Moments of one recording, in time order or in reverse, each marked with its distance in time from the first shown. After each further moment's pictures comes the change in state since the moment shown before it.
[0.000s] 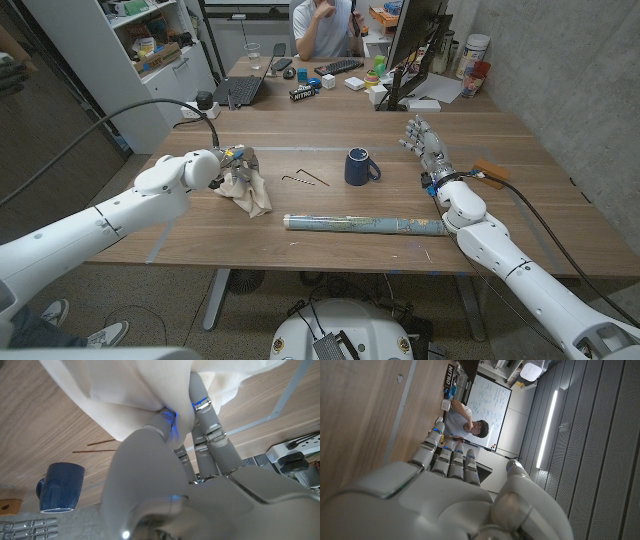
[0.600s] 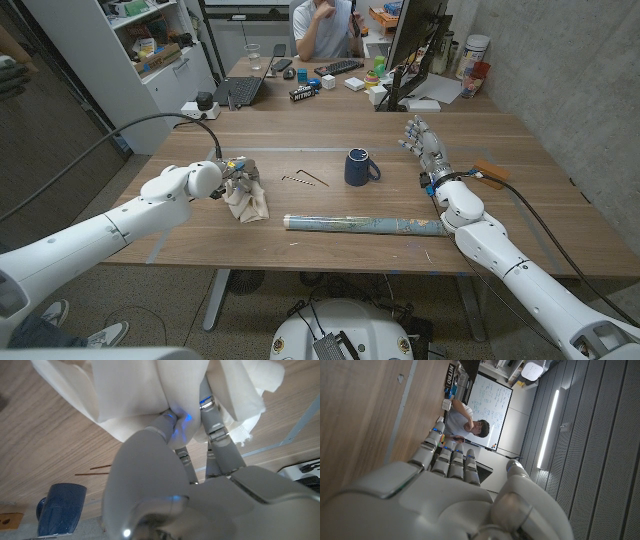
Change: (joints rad) left arm -0.002 -0.027 0.061 0.100 -0.006 -0.057 -0.022; left_hand 0.008 0.009 0.003 0.000 -0.002 -0.007 0.000 -0.006 0.005 -0.023 0.023 -0.007 0.000 -0.266 0.296 0.012 -0.002 0.013 0.001 0.000 0.000; right arm 0.007 0.008 -0.007 0.009 -0.007 -0.004 -0.008; right_hand 0.000 0.000 0.000 0.000 0.000 0.000 0.000 0.000 0.000 0.000 0.000 0.000 0.000 0.000 0.000 0.000 0.000 0.000 0.000 0.000 0.000
